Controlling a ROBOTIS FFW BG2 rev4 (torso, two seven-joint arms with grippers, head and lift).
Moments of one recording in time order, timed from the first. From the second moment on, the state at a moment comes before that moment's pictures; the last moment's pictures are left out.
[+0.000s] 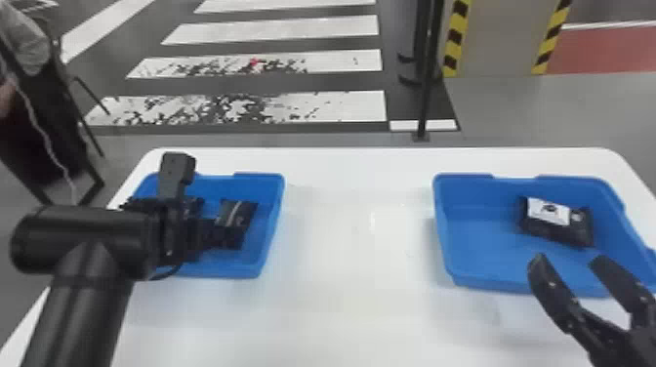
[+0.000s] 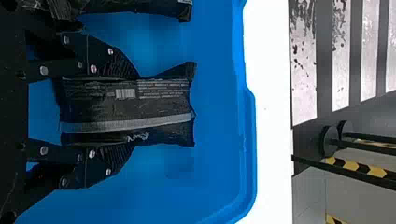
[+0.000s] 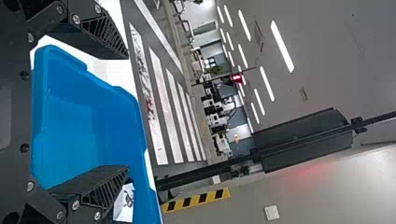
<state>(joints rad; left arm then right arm) -0.18 0.26 0.06 -1.71 -0.05 1.21 -0.46 0.65 0.00 -0.16 -2.14 -0.37 0.03 0.40</state>
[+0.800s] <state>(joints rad) 0.08 0.28 0.12 -2.30 0.14 1.17 -0.50 0.64 0.00 -0.13 -2.16 -0.43 0.04 0.41</state>
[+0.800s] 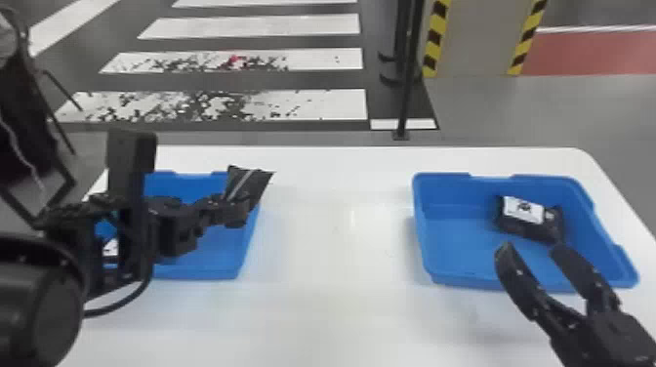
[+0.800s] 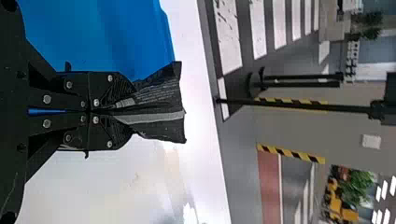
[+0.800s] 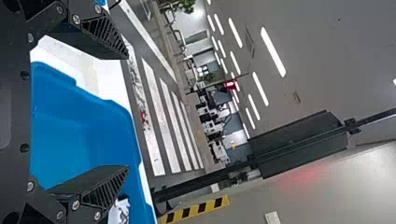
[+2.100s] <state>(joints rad) 0.05 0.29 -0.26 -2.29 0.44 1.05 -0.52 0.50 -0.05 0.06 -2.13 -0.58 0.19 0.46</state>
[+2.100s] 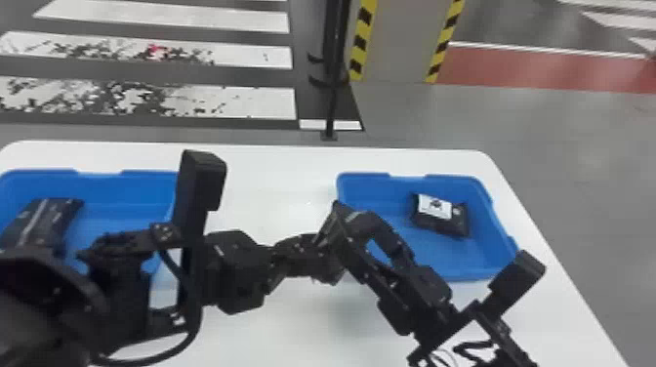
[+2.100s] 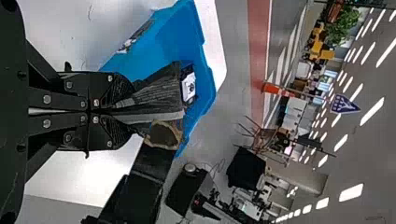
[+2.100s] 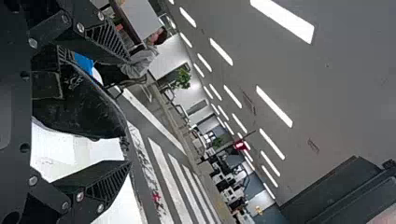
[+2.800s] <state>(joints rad) 0.06 0.28 -0.26 -2.28 0.46 1.03 -0.51 0.48 -0.05 0.08 -2.09 -0.62 0.12 0.47</state>
